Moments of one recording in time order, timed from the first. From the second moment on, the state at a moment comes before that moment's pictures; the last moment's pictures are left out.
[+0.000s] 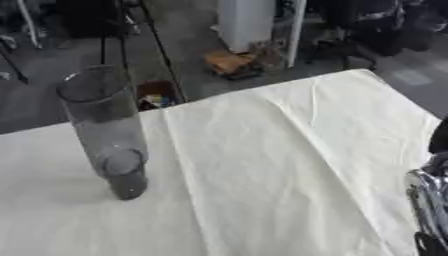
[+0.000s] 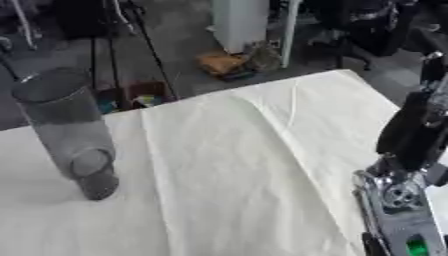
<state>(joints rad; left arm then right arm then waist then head) -1.26 0.75 0.22 -1.44 0.54 -0.25 0.90 -0.54 -0.30 -0.13 -1.99 0.08 -0.50 -0.72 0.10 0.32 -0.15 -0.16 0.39</state>
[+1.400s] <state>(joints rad) -1.29 0.71 0.21 -1.47 0.47 -0.26 0.90 -0.56 -0.30 -0.12 -1.99 0.08 -0.51 -0.70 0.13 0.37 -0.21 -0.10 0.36</state>
